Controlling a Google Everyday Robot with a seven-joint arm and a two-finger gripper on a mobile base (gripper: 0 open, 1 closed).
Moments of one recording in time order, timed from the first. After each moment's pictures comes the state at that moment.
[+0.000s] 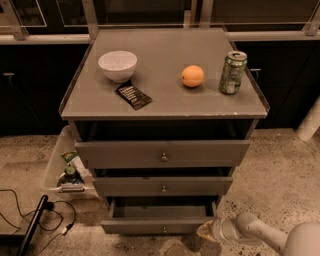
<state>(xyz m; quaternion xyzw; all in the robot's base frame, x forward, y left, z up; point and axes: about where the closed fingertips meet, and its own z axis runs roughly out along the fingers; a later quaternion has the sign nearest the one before) 0.492 -0.230 0.159 -0.53 0.77 0.19 0.30</state>
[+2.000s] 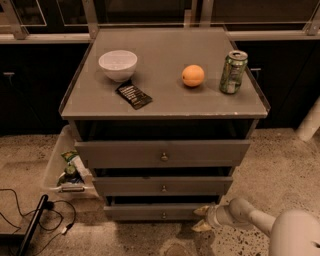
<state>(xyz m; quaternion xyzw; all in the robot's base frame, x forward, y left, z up) 0.553 -0.222 0.175 -0.56 0.75 0.16 0.31</state>
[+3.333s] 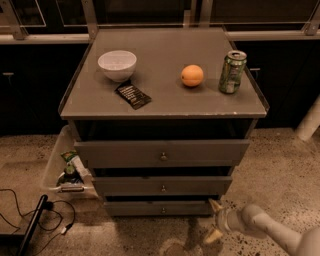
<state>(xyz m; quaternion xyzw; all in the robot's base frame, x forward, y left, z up) 0.534 -0.248 0.196 -0.57 0.74 0.14 0.34</state>
